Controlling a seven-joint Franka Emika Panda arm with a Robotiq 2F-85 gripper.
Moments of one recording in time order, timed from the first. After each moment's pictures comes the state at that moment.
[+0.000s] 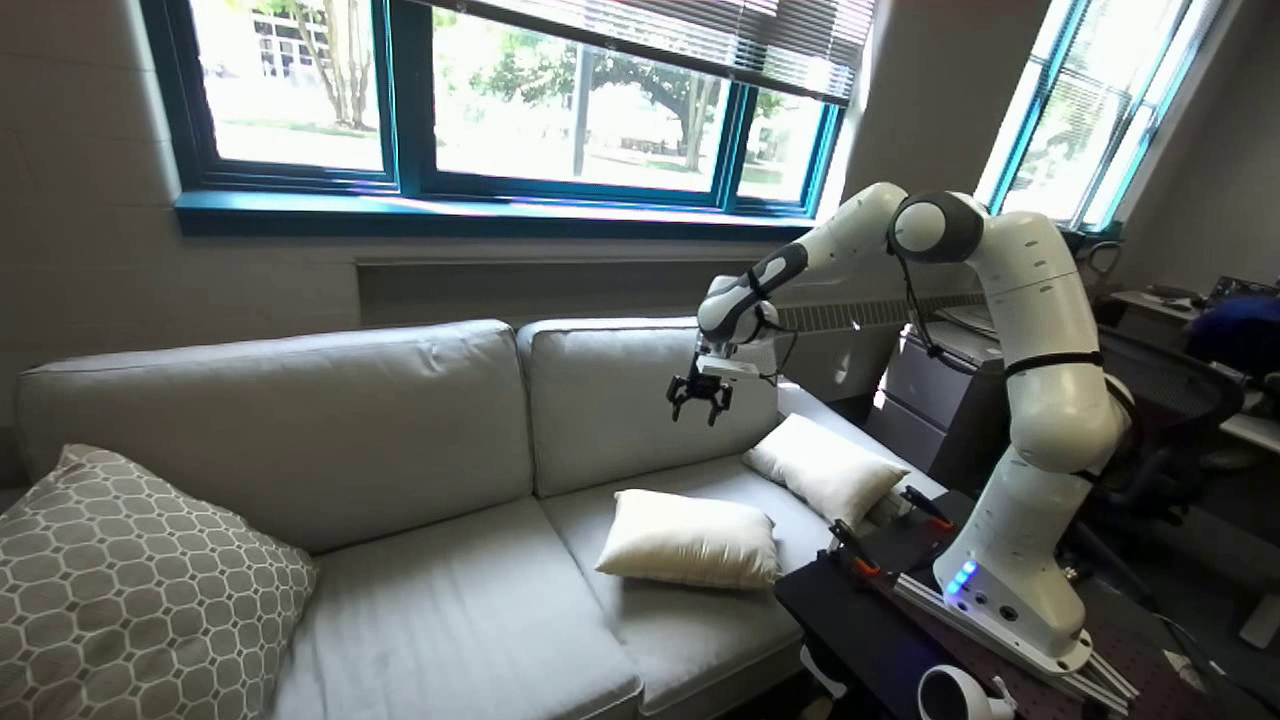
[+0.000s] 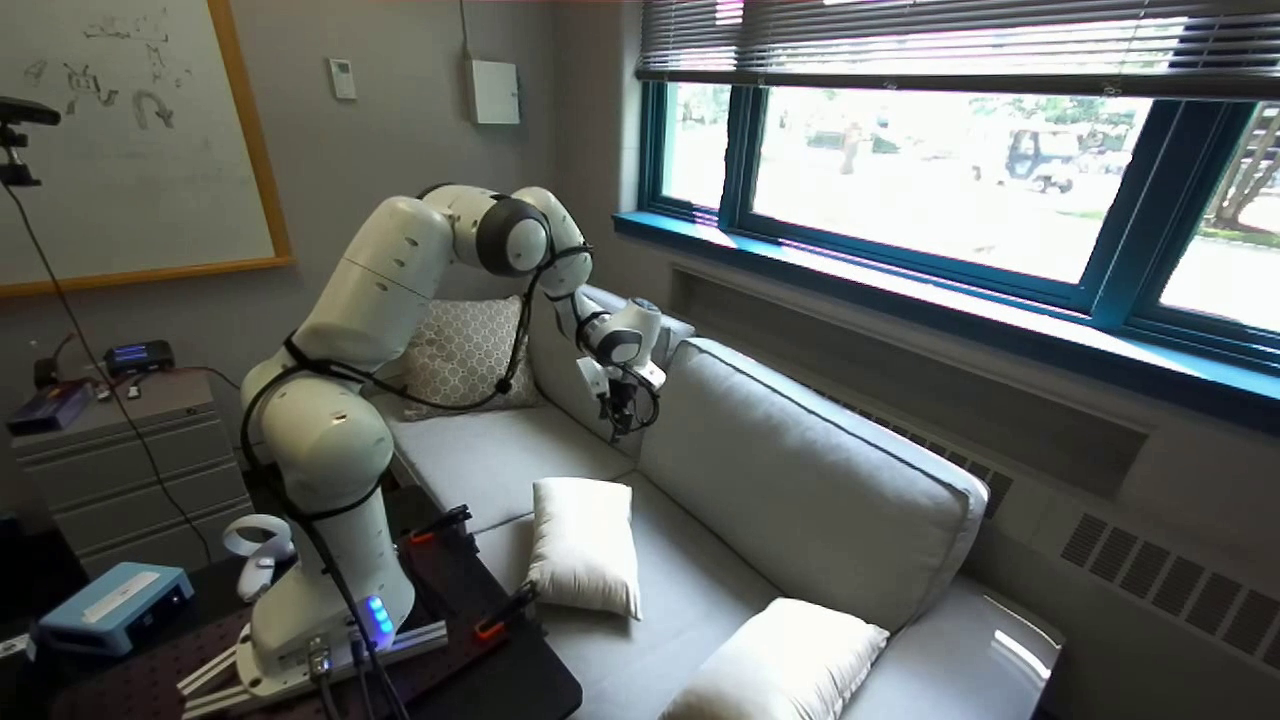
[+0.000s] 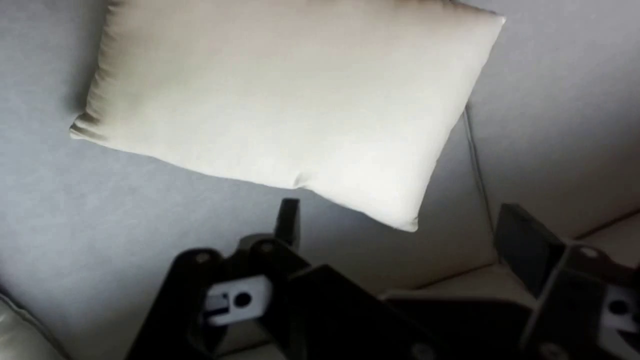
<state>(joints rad) 0.13 0.64 0.07 -1.86 0.23 2.42 0.34</state>
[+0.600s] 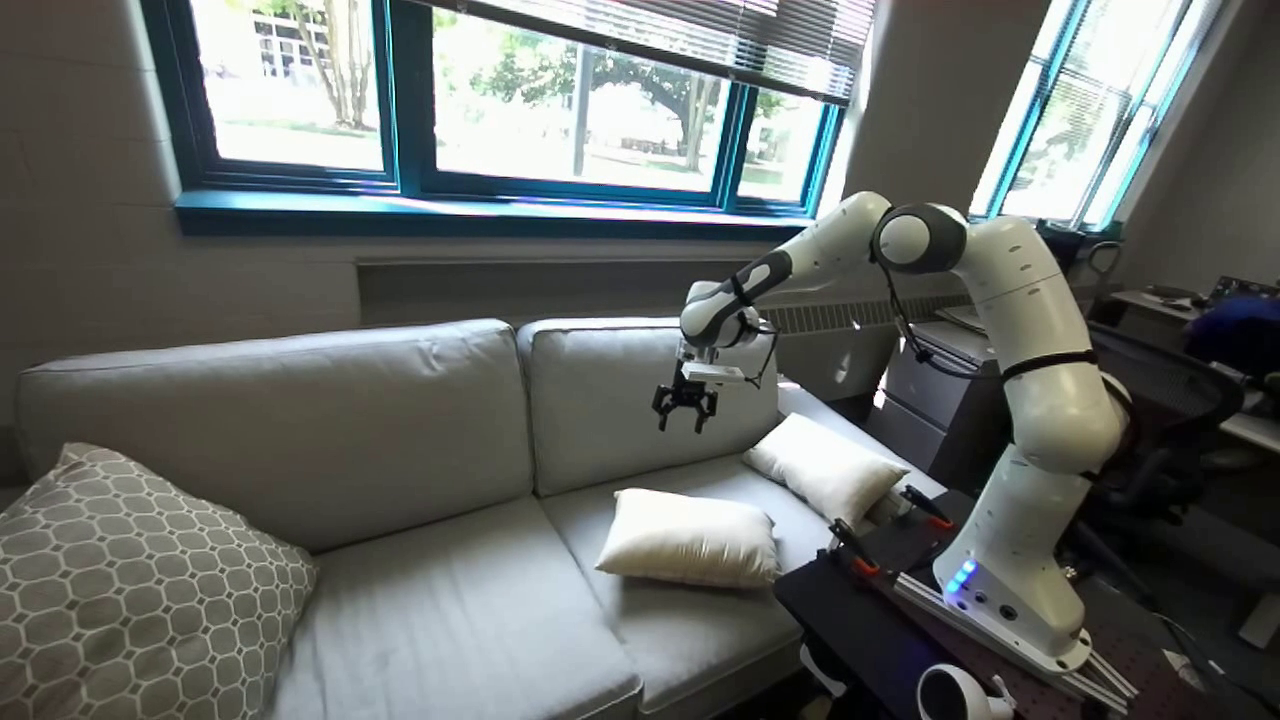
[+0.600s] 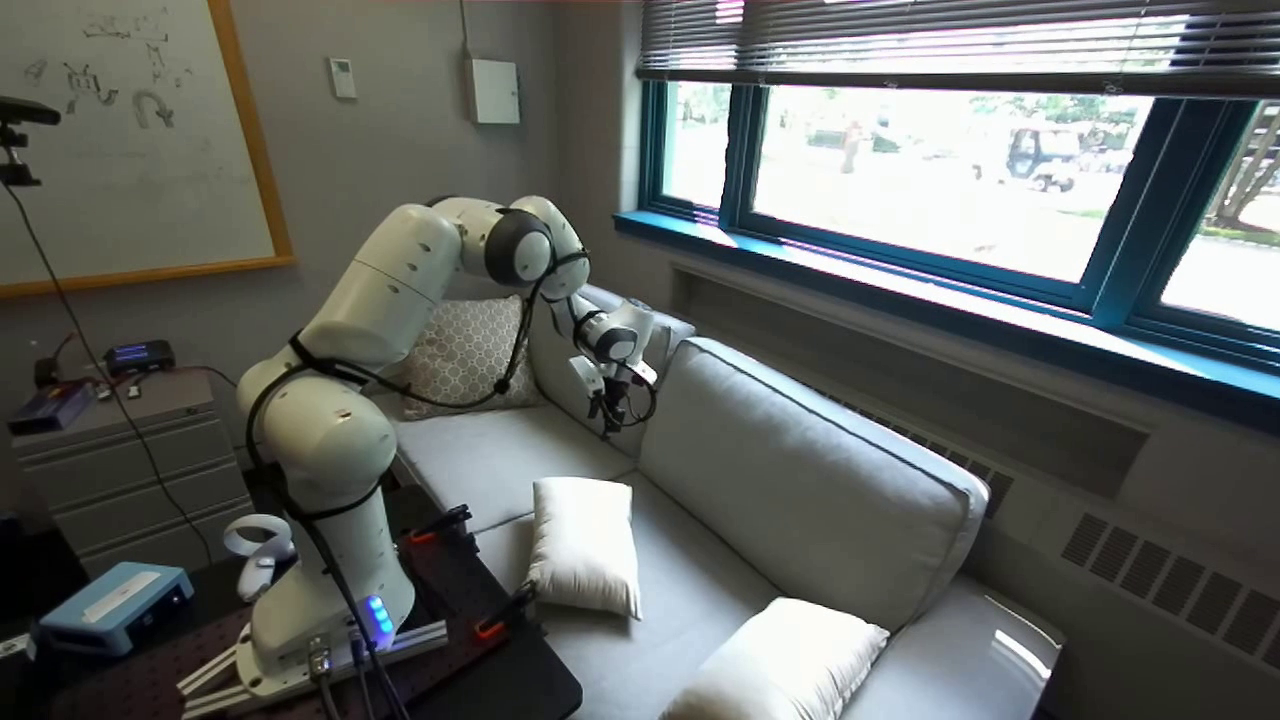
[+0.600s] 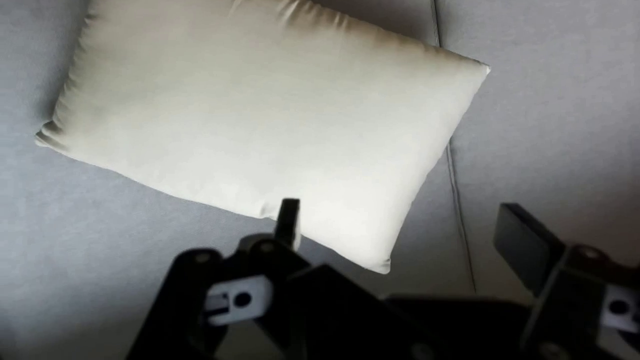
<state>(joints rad) 0.18 0.72 0.07 -1.76 0.21 2.33 0.34</state>
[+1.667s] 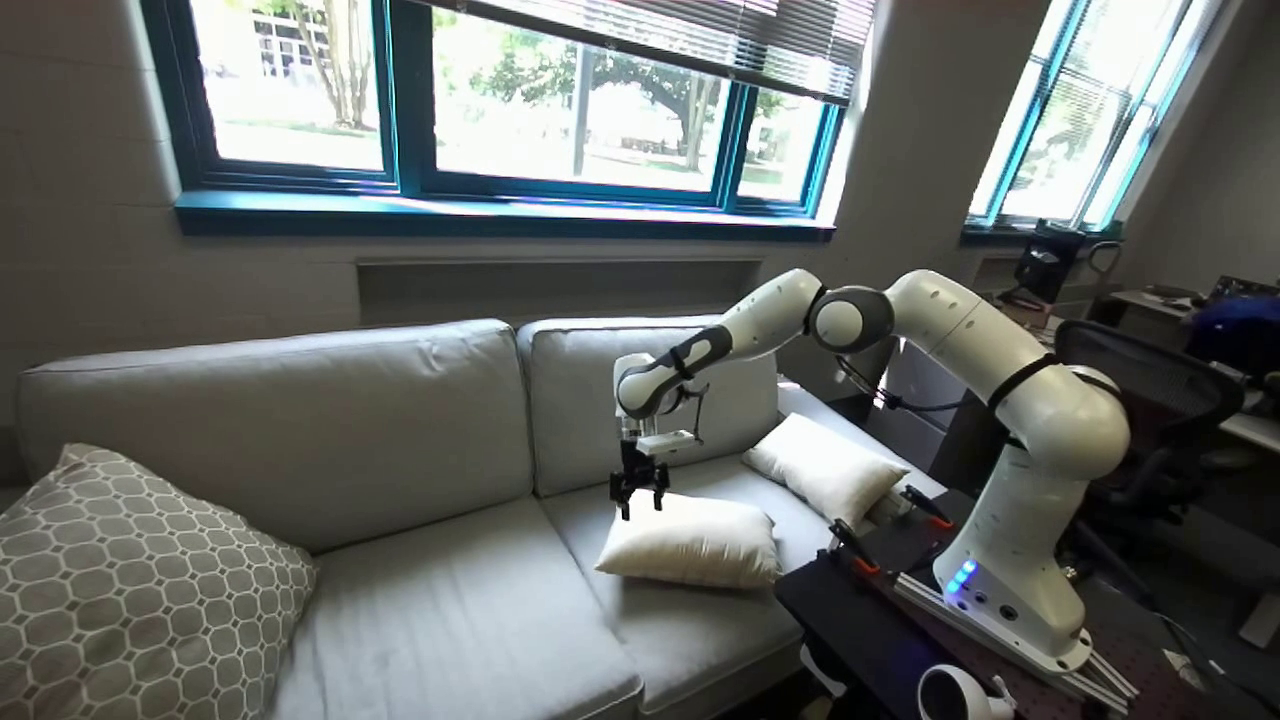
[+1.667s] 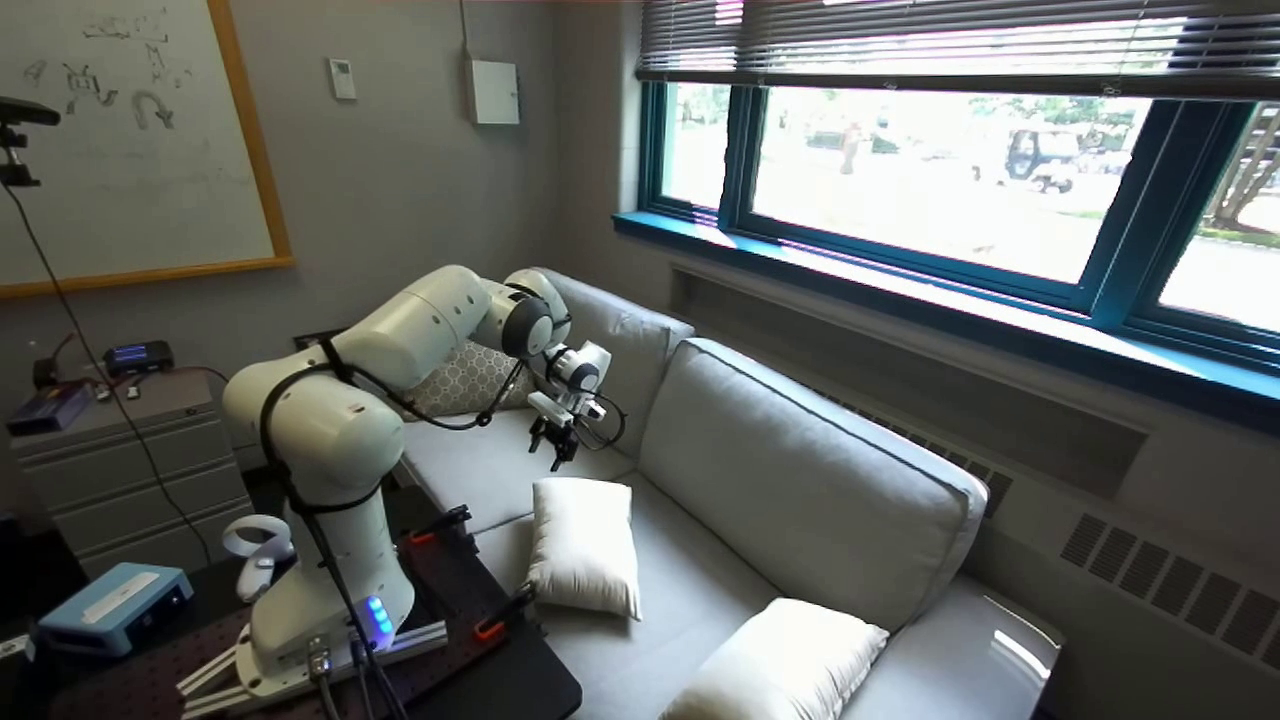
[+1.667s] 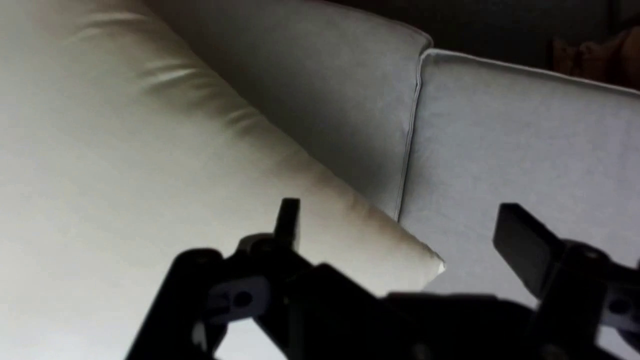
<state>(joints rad) 0.35 1.20 0.15 -1.26 0.12 2.02 0.21</state>
